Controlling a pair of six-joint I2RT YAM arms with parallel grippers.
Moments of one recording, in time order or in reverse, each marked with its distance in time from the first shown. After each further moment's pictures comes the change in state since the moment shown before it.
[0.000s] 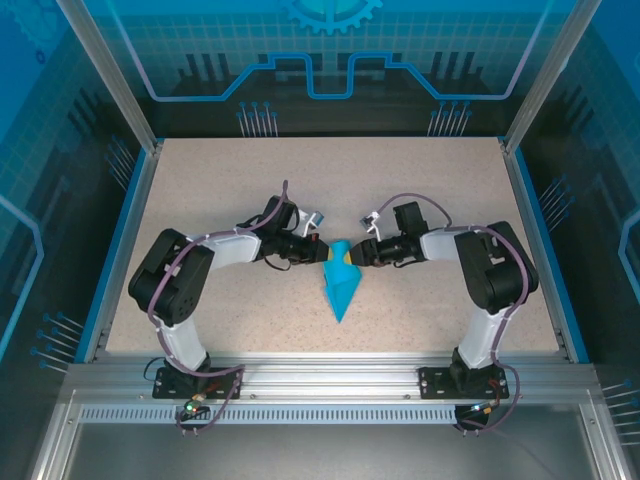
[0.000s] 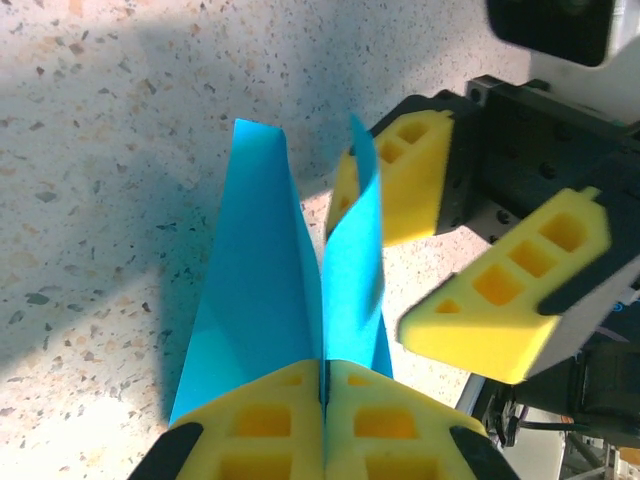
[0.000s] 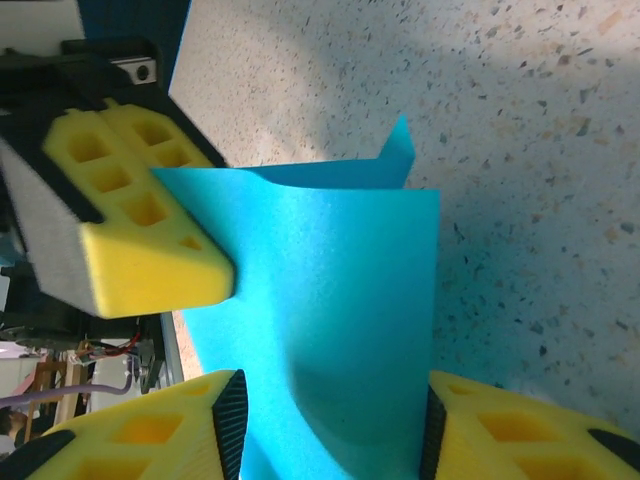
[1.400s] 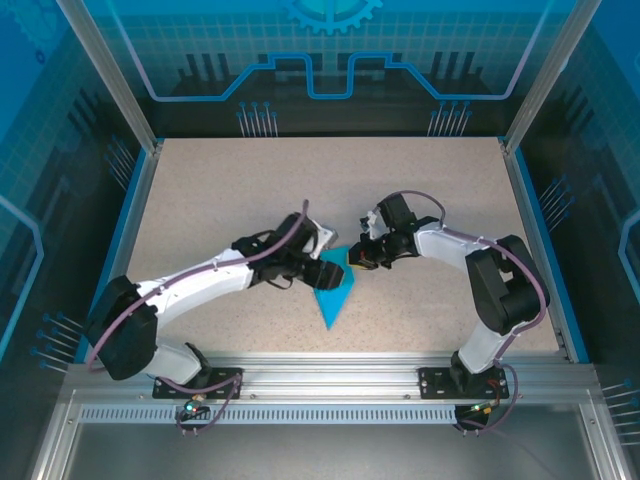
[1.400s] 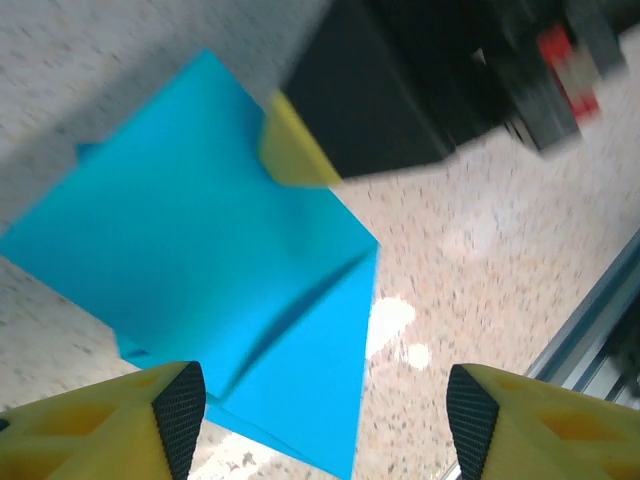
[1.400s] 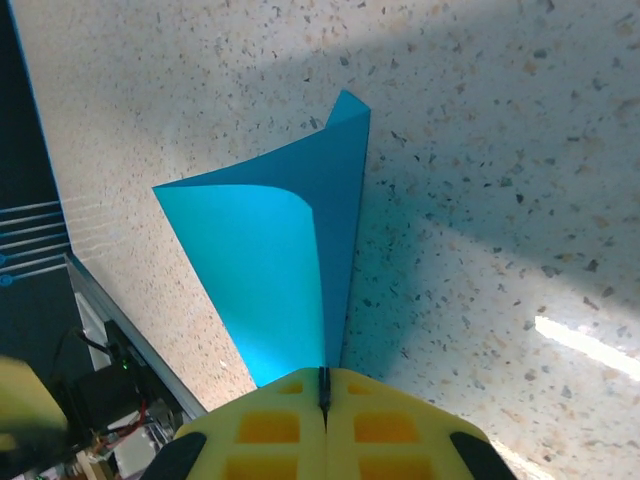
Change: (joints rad) left arm -0.338 -0.363 0.018 -0.416 -0.555 0.172; right arm 0.139 -0.130 0.121 -0.367 0.351 0.396
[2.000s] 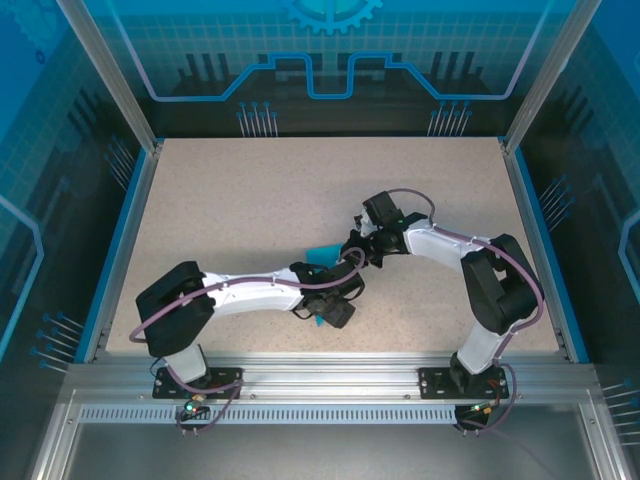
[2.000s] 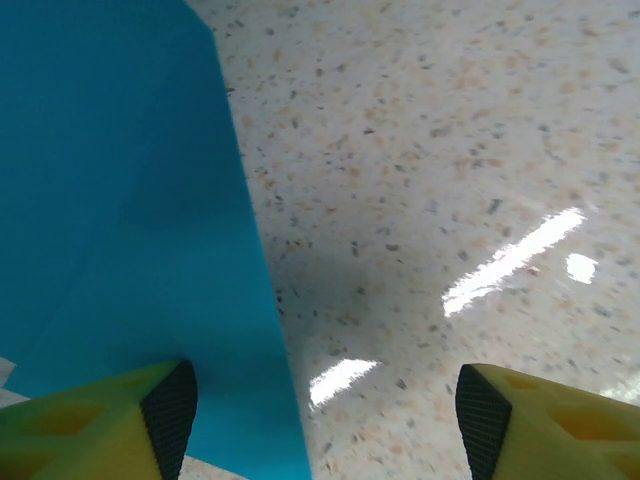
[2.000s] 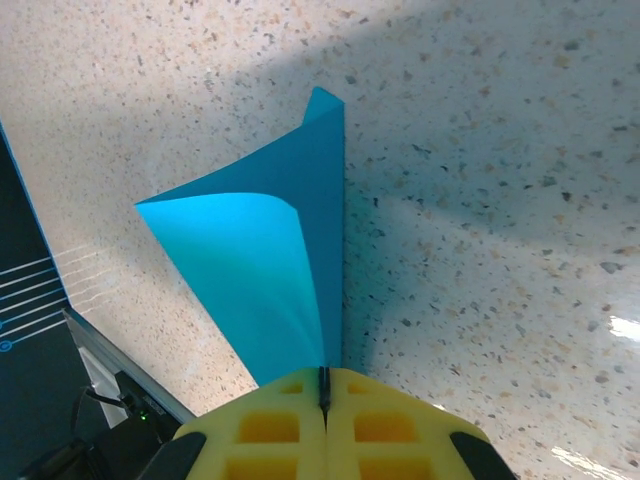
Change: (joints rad) left arm -0.262 0.276 0.085 -0.150 -0.358 -0.089; right arm 0.072 0.019 0.075 -0.041 0.110 0.171
